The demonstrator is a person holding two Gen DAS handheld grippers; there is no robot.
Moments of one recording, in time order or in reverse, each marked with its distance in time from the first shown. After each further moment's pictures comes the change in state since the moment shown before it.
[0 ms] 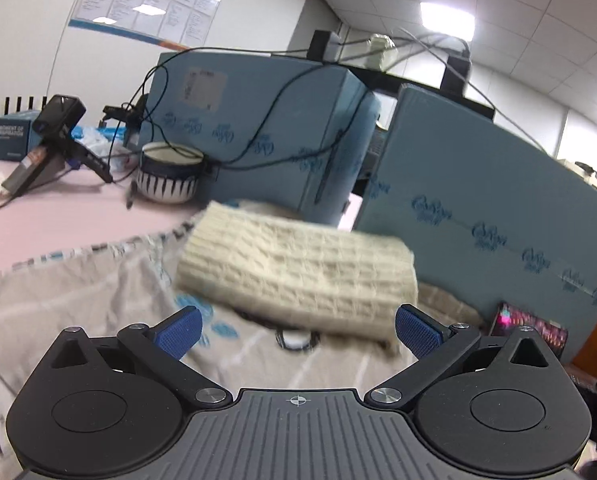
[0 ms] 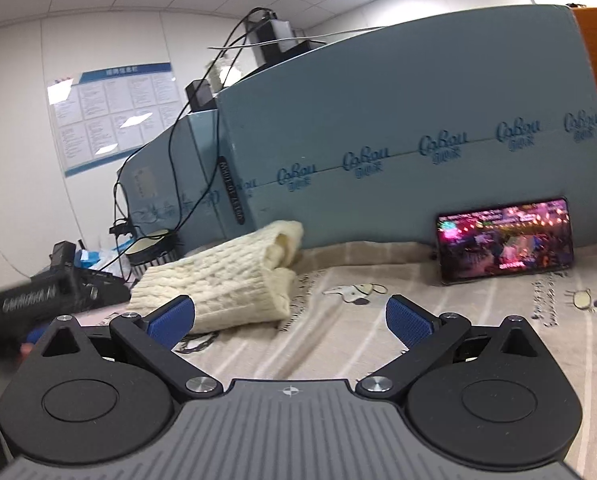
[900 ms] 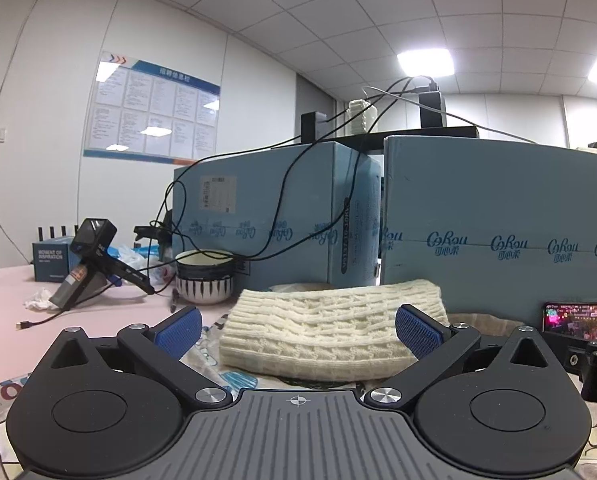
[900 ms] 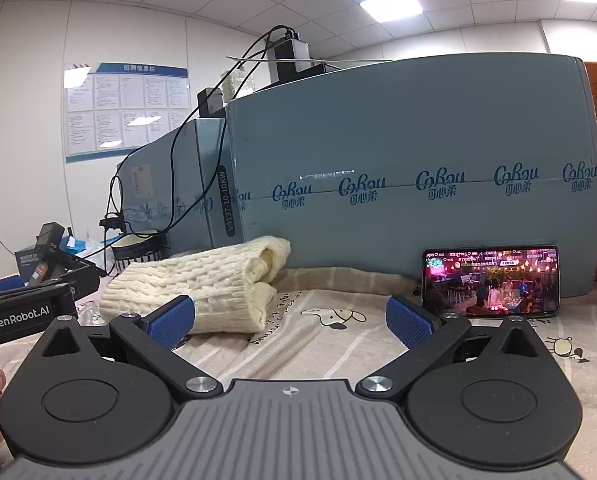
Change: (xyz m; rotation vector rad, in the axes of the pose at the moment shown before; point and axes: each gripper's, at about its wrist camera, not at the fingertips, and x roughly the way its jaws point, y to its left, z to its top) left arm -0.020 -0.023 -0.020 0.229 -0.296 0.165; right arm 0.001 0.000 -0.009 -0.151 -0.085 -0.021
